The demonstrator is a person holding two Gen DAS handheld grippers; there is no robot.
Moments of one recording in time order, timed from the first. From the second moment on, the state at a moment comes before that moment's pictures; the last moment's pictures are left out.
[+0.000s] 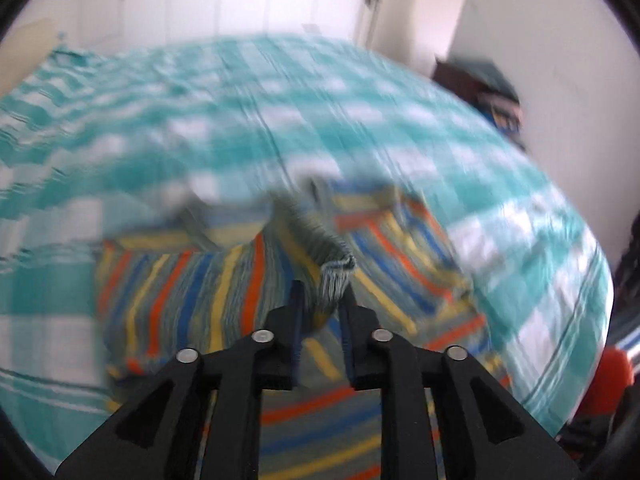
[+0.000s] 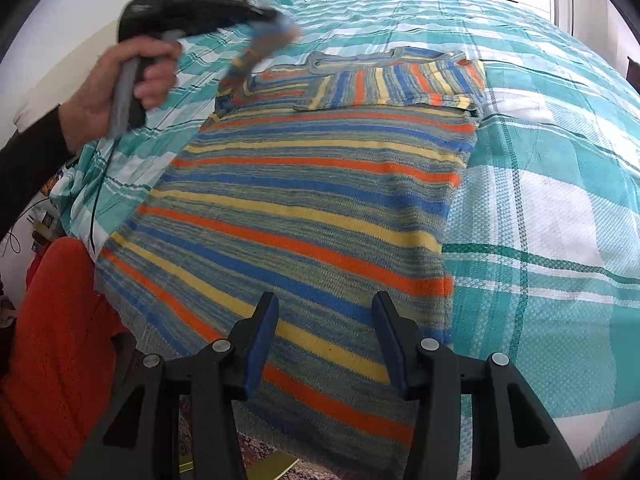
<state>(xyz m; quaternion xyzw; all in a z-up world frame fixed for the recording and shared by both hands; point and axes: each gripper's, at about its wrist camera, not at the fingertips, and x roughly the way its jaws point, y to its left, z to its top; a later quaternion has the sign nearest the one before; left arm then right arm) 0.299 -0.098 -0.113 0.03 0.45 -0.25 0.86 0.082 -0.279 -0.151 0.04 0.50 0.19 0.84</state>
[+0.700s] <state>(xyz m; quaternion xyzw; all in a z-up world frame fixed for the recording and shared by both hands) 0.314 0.059 -0.178 0.07 0.50 -0.12 0.85 0.087 -0.282 -0.161 0.05 0.51 0.19 0.84</state>
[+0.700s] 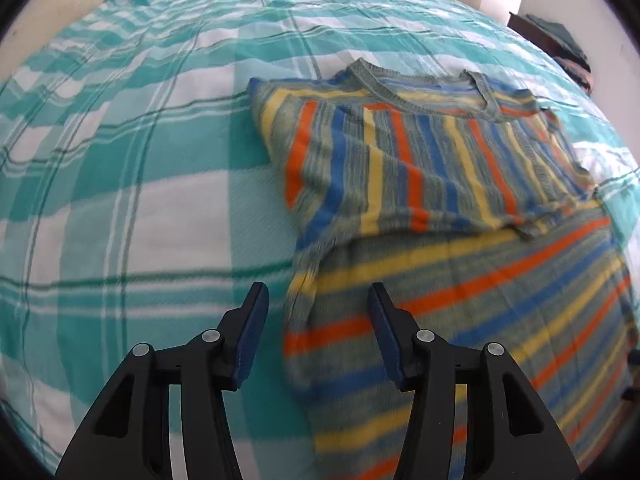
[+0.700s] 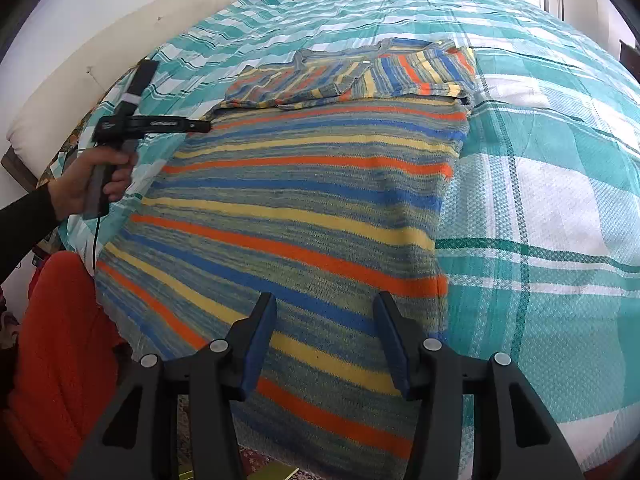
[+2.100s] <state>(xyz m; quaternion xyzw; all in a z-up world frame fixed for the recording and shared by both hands) 0.385 0.078 -0.155 -0.02 0.50 -0.09 0.86 0.091 -0.277 -0.164 0.07 0.52 0.21 0.82</state>
